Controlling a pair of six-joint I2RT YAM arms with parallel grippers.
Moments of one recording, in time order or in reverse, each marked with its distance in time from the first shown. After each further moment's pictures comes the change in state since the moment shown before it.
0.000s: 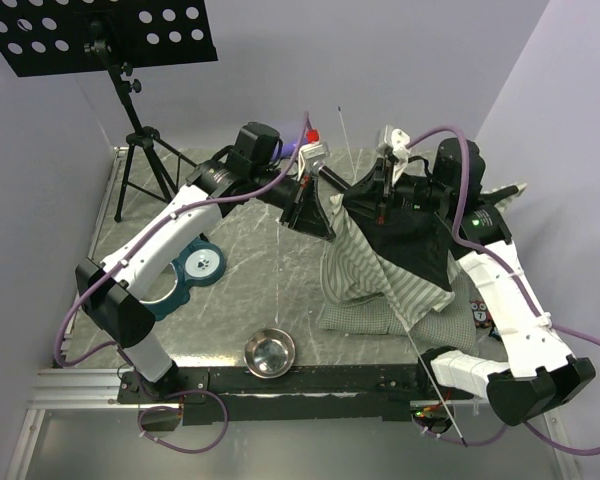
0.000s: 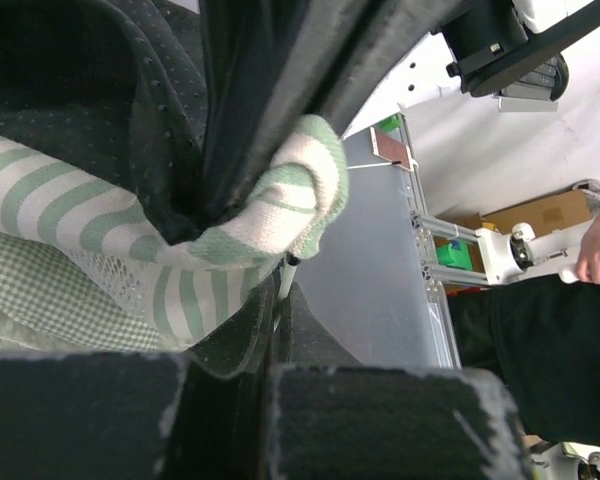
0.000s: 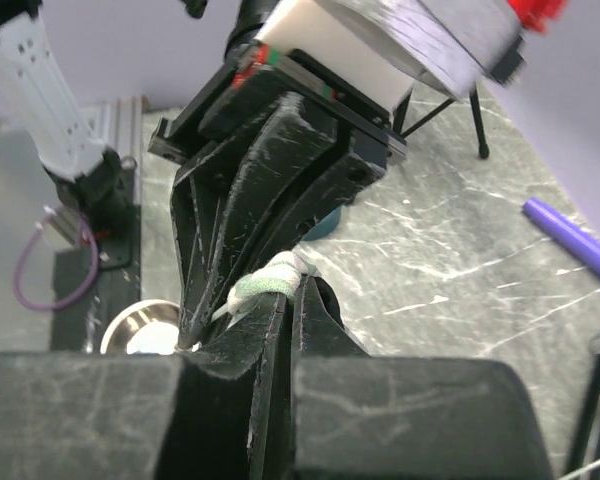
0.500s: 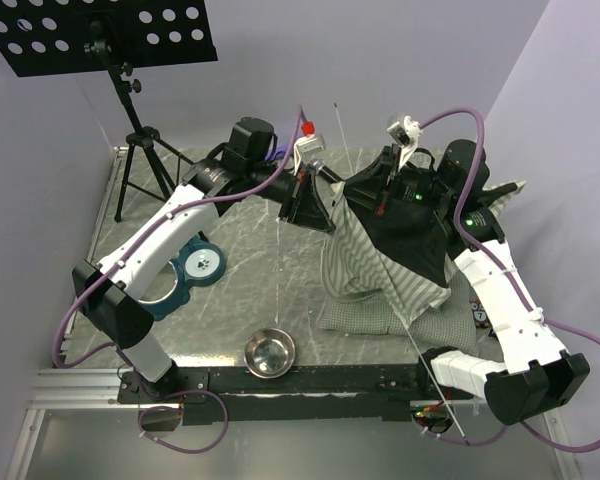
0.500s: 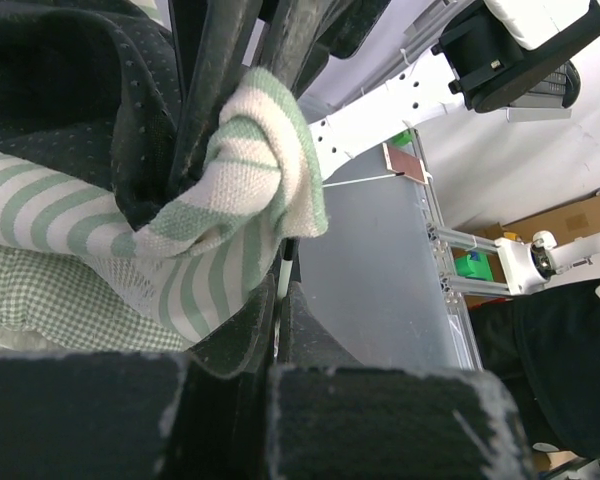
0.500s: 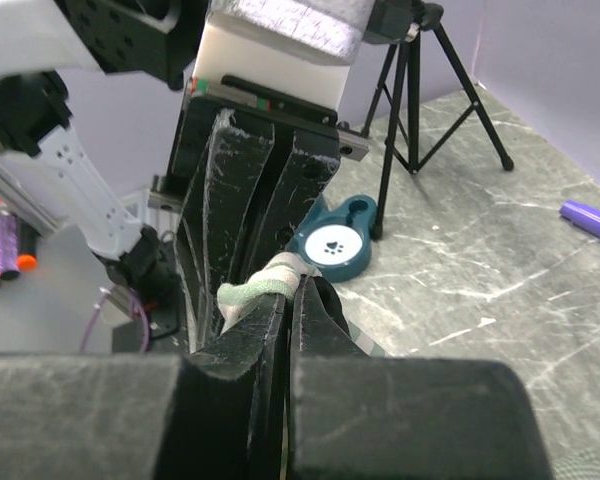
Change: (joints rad) left arm 0.013 -0.012 0.000 0.067 -0.001 -0.010; right arm -0.041 0.003 -0.079 0.289 0.002 0.364
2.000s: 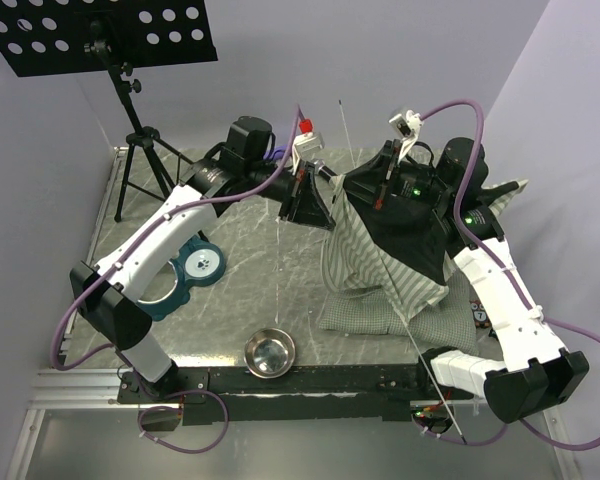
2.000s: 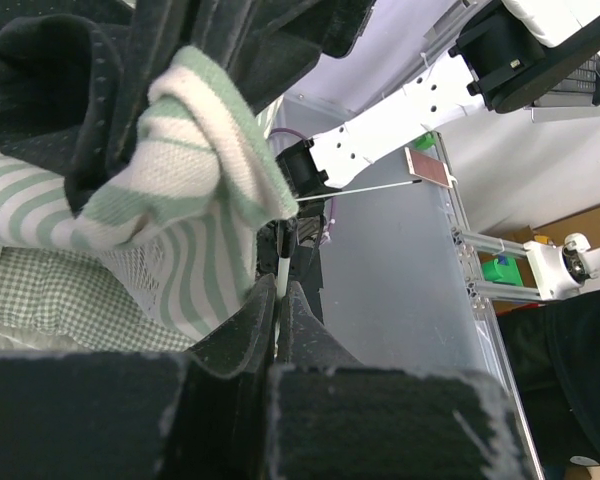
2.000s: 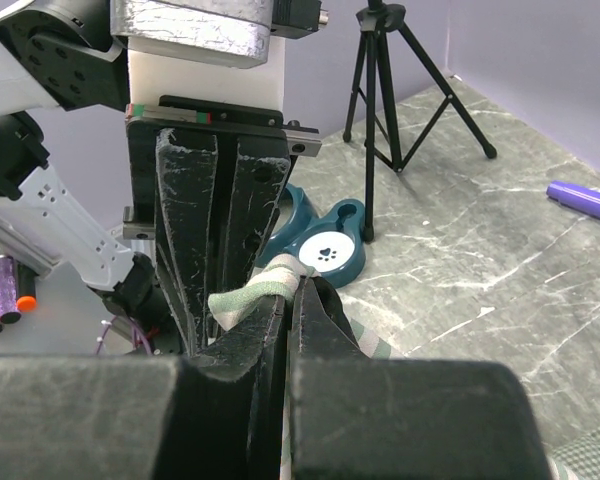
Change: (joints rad) left arm 0.001 -0.009 -0.002 0.006 -0.033 0.040; right arm 0.005 0.010 0.018 -0.016 0.095 0.061
